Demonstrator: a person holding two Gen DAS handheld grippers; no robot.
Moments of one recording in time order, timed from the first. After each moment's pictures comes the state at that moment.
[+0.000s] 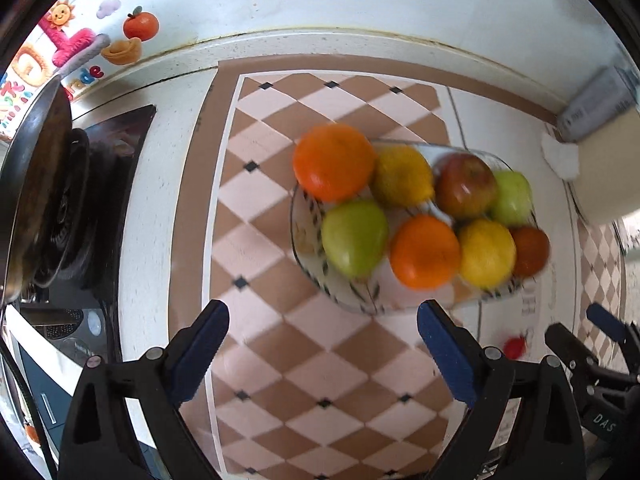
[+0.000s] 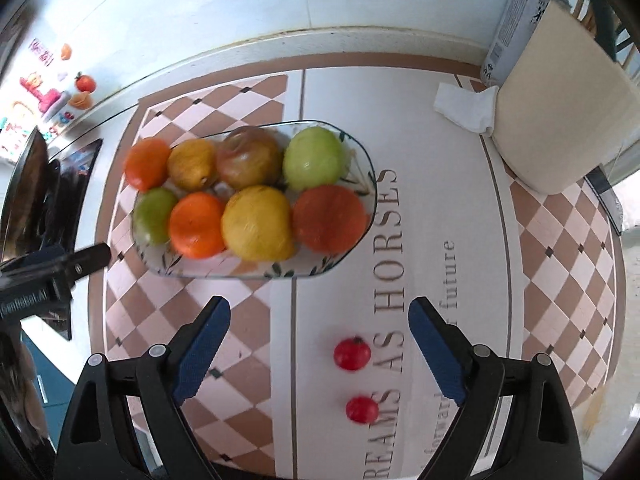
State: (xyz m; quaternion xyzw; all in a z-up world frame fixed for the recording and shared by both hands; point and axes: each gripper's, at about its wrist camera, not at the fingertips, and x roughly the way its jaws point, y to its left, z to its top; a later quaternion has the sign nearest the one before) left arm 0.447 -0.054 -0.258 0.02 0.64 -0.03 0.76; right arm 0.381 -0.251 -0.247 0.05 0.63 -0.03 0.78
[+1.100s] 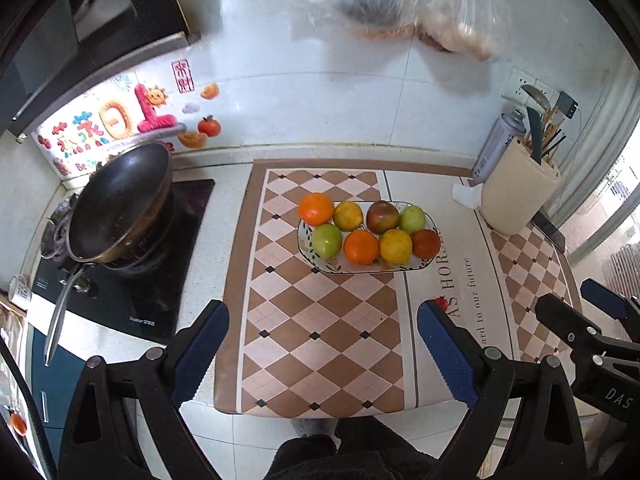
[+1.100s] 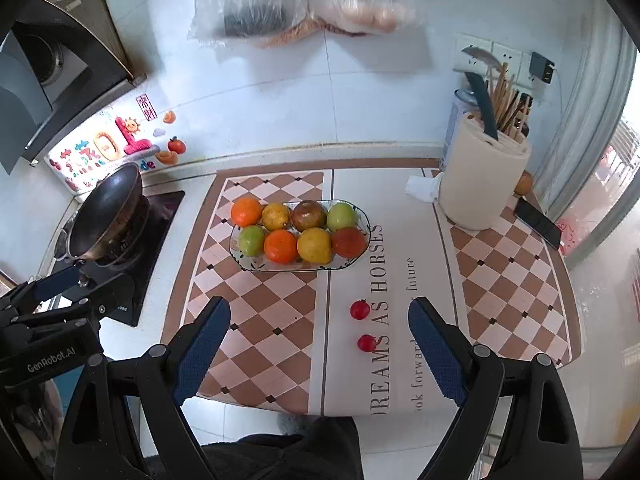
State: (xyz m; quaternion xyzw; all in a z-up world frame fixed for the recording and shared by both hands) left arm 0.271 -0.051 -0.081 0.02 0.48 -0.05 0.87; right arm 0.211 -0.220 -0.043 0.05 0.48 -0.02 0.88
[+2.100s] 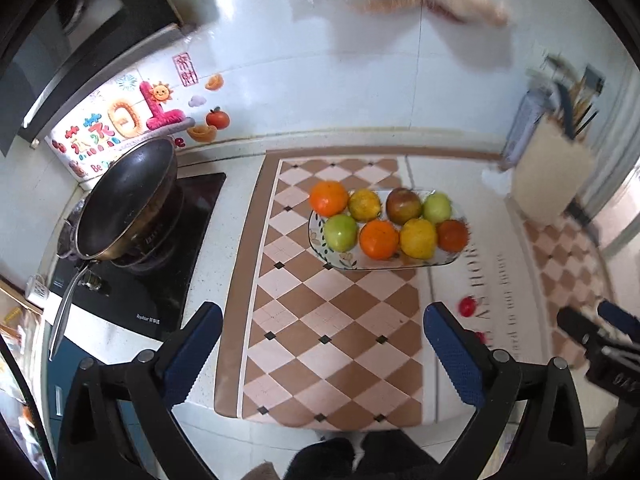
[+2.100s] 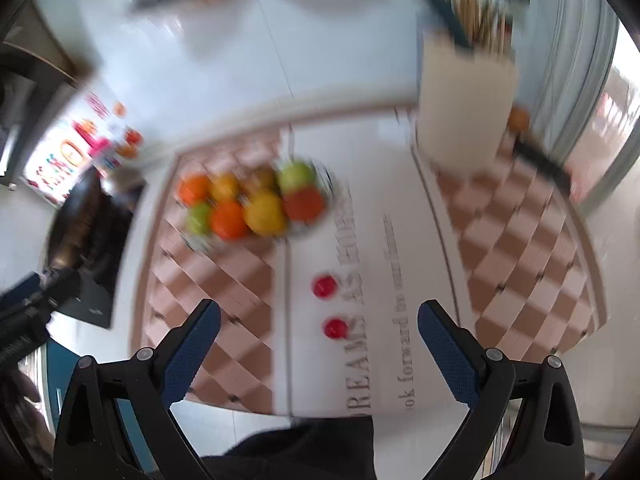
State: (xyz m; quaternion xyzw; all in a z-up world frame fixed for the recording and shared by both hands) left arm 0.296 -0.089 -0.138 0.06 0.50 0.01 0.86; right arm 0.245 -0.306 -0.154 0.12 0.54 -0.03 0.83
